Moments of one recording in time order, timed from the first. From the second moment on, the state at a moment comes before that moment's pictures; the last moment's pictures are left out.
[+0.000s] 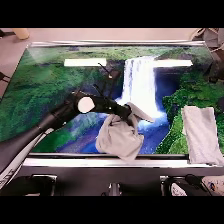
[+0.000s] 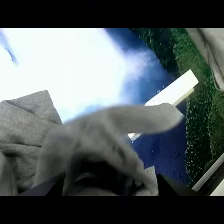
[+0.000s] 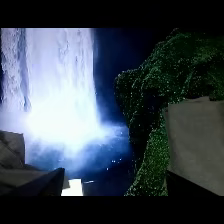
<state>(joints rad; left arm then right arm) -0.77 -1.48 1.43 1.20 -0.83 -1.65 -0.16 -1.13 1.76 -1.49 1.60 1.63</state>
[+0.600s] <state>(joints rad) -0.38 -1.24 0.97 1.07 -1.23 -1.57 -0.16 -1.19 1.08 -1.23 1.36 1.53</state>
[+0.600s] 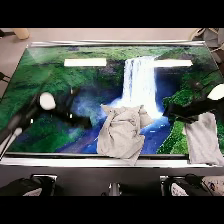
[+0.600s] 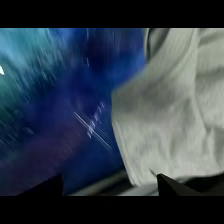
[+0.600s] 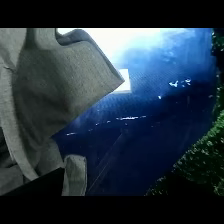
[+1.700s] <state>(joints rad) -0.55 -1.17 0.62 0.63 -0.70 -1.52 -0.16 -1.64 1.01 -0.80 1.06 1.39</state>
